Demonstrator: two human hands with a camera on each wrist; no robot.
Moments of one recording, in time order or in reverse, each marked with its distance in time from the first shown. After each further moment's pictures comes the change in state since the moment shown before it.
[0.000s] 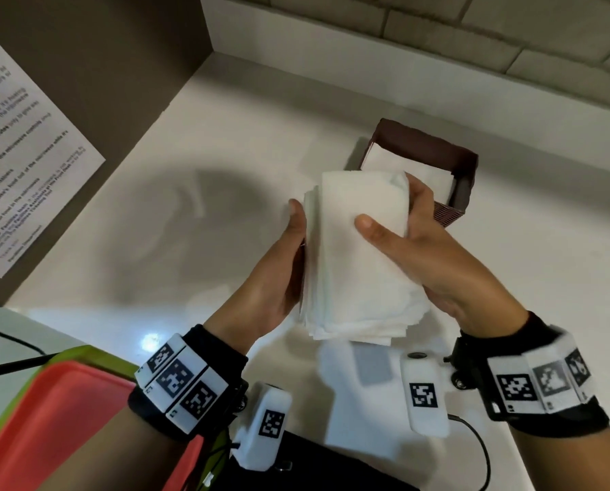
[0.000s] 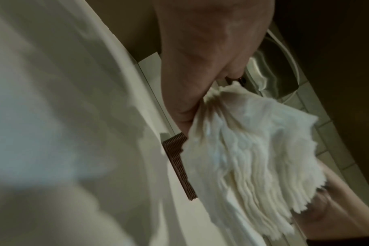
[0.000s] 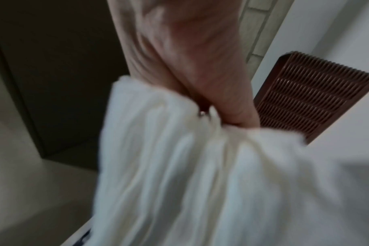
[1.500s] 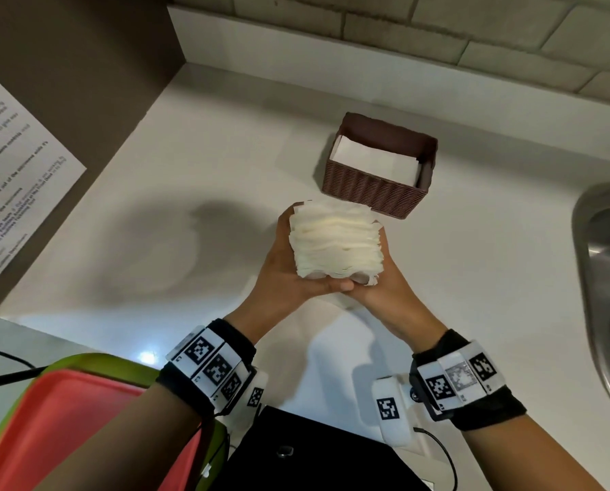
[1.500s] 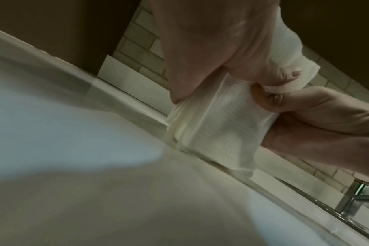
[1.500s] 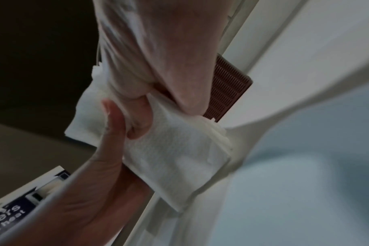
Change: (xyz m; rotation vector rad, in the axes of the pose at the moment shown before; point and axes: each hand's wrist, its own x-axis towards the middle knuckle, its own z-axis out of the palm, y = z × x) left_hand 0.011 -0.056 0.001 0.504 0.133 0.490; right_hand -0.018 0.092 0.011 0.028 0.028 -0.179
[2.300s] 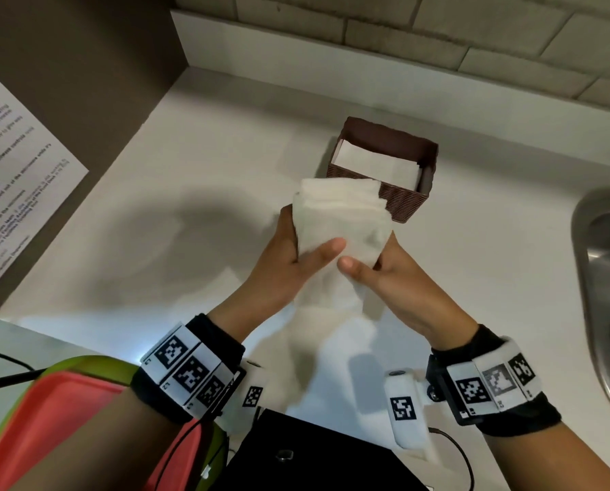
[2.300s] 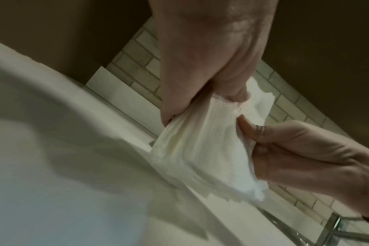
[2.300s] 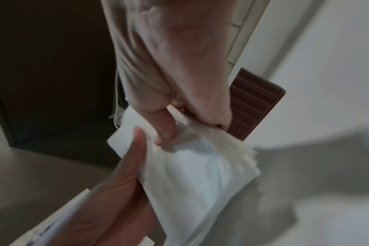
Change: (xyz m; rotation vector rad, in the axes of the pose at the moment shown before) left_hand 0.011 0.036 -0.007 0.076 -0.065 -0.114; right_hand -0.001 -0.035 -0.012 0.058 -0.098 0.061
